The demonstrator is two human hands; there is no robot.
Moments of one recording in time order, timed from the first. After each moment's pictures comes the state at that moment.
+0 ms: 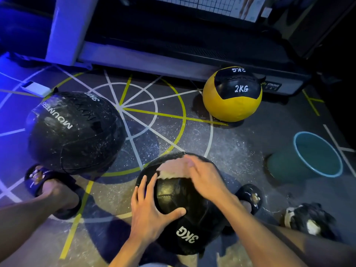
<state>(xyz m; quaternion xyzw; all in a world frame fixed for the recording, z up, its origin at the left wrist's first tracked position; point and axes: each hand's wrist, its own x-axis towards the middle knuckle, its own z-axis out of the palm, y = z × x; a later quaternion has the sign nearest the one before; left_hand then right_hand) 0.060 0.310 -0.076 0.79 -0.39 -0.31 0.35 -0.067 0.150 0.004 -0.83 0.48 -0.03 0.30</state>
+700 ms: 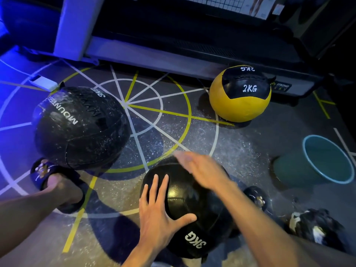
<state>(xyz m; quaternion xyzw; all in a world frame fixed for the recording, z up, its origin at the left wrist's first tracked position) 0.040 0.311 -0.080 0.80 -0.43 -0.24 0.34 -0.047 0.118 -0.005 -0.88 0.41 0.07 0.24</state>
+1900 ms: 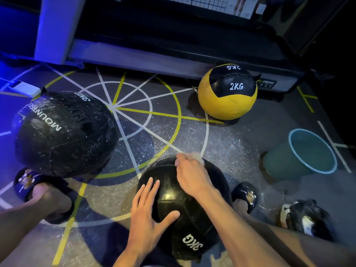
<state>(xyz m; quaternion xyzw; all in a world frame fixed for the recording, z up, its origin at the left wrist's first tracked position) 0.050 0.314 -0.092 0.74 -0.45 -0.27 0.42 -0.042 0.143 -0.007 -0.84 0.49 0.00 0.23</state>
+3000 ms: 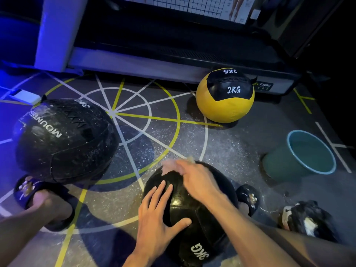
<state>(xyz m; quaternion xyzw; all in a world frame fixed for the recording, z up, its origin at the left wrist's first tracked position) 0.038 0.302 -0.092 0.73 -0.52 -0.23 0.38 -0.055 0.146 0.000 -0.85 0.47 0.02 0.22</state>
